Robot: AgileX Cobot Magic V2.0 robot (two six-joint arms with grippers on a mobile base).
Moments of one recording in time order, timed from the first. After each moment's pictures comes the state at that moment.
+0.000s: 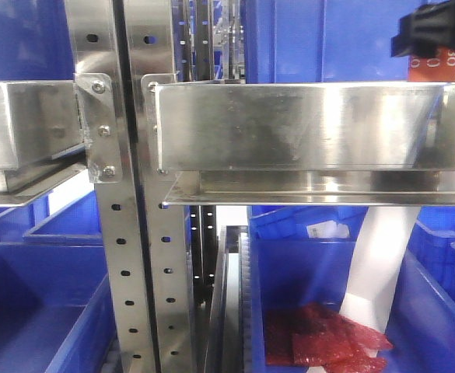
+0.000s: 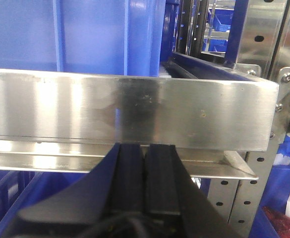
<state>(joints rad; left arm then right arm) -0.08 -0.01 0.03 -0.07 0.06 0.03 0.11 1.50 -0.71 0.01 -0.53 0.08</state>
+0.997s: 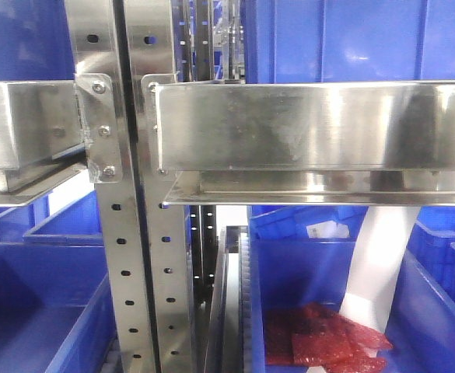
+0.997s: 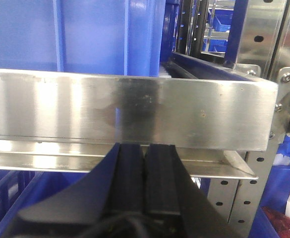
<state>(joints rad) -0.08 -0.01 0.03 -0.07 0.06 0.03 0.11 1.02 -0.77 -0.07 0.02 0.08</state>
